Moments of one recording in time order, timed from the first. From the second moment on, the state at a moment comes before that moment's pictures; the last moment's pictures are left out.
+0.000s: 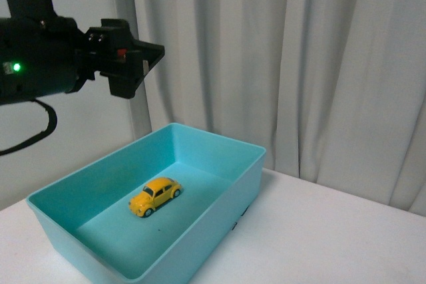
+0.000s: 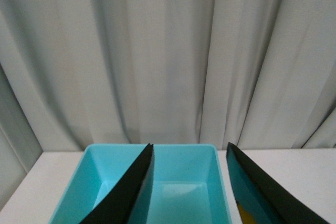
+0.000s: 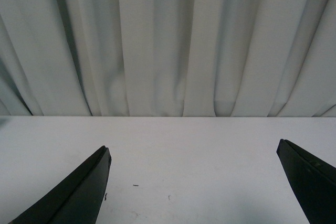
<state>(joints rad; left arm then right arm) 0.19 0.98 0.36 0.61 0.20 0.04 0.00 0.00 0.01 0.00 0.00 -0.01</state>
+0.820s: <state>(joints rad) 0.00 0.54 0.06 0.47 0.00 0.00 0.00 0.00 0.01 0.00 0.00 -0.01</state>
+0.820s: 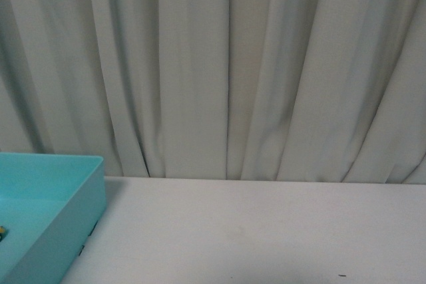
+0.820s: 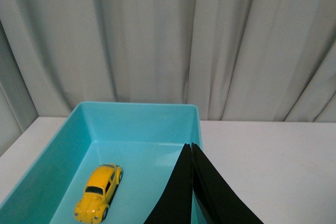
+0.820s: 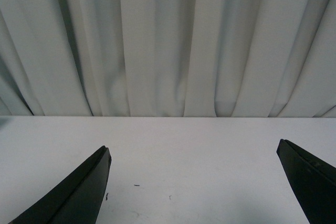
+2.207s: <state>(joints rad) 0.00 0.00 0.01 0.00 0.00 0.00 0.00 0.00 0.01 0.00 0.00 -0.01</state>
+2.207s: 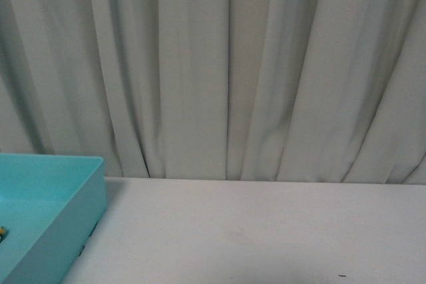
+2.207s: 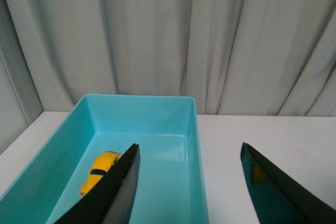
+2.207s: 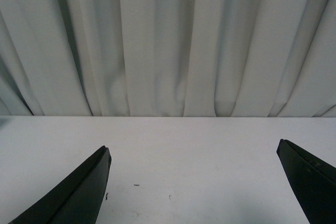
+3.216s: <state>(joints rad) 0.00 0.00 0.01 0.00 0.00 0.00 0.00 0.00 0.01 0.00 0.00 -0.01</state>
